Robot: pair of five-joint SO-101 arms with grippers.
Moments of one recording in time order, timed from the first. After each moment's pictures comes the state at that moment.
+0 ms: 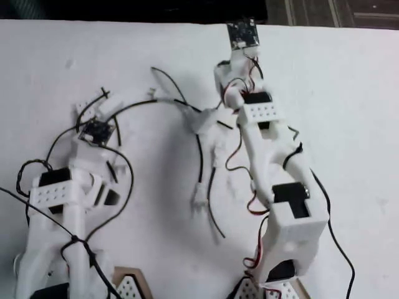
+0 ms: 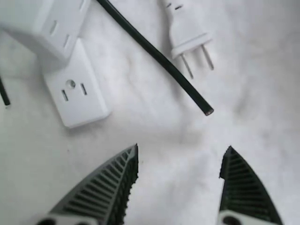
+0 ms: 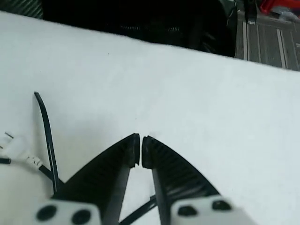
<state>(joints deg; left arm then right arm) -20.1 -32.7 62.5 57.1 -31.3 -11.0 18.2 3.0 21.6 6.0</state>
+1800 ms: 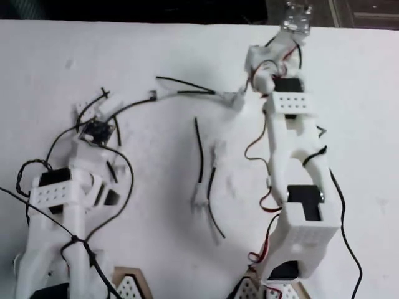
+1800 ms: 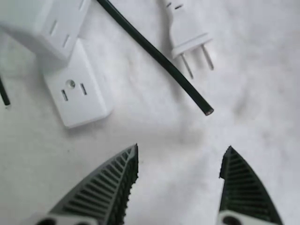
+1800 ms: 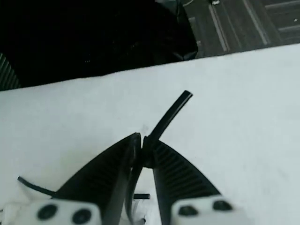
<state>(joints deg) -20.1 -32.7 62.5 57.1 -31.3 -1.3 16.1 -6.6 27.4 -8.5</state>
